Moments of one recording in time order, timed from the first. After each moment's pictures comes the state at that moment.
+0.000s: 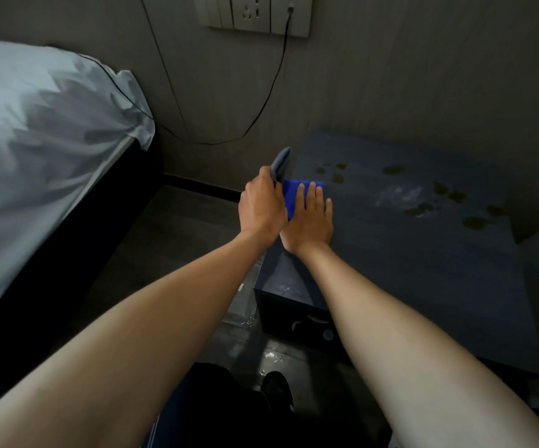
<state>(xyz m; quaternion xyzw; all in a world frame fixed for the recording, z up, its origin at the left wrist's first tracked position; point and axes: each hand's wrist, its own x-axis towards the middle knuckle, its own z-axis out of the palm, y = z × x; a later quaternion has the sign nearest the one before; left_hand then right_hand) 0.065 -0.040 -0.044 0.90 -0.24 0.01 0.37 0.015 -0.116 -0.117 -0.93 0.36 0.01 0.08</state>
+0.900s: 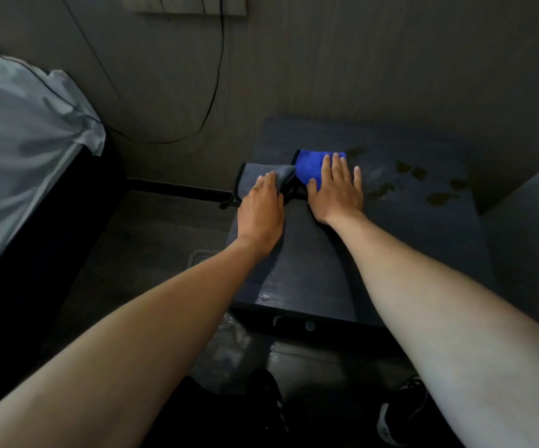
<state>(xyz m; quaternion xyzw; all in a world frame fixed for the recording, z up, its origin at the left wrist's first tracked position) 0.026 -0.103 -0.079 0.90 -0.35 -0.03 0.26 -0.037 -0.249 -0.112 -0.90 0.42 0.00 0.06</state>
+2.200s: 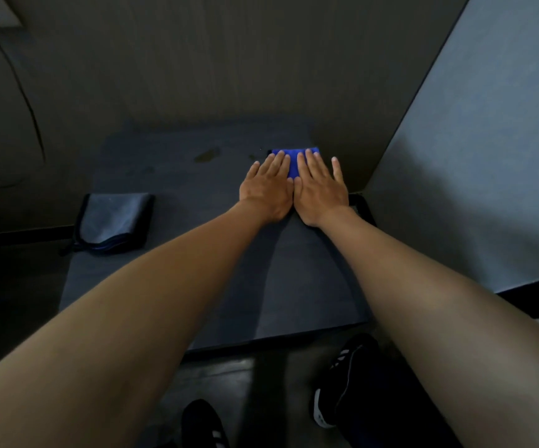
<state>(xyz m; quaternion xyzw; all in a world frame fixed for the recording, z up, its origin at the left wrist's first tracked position) -0.112 -0.328 -0.099 0.77 -0.63 -0.08 -0.01 -0.225 -0.382 -0.104 -0.89 0.46 0.05 0.00</state>
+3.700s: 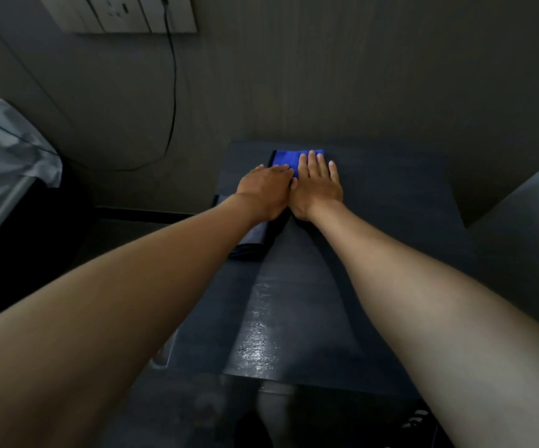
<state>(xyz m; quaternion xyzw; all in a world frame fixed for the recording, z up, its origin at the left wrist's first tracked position) 0.087 -0.230 -0.071 0.81 -0.59 -0.03 0.00 0.009 -0.315 -0.105 -0.91 0.40 0.07 0.06</state>
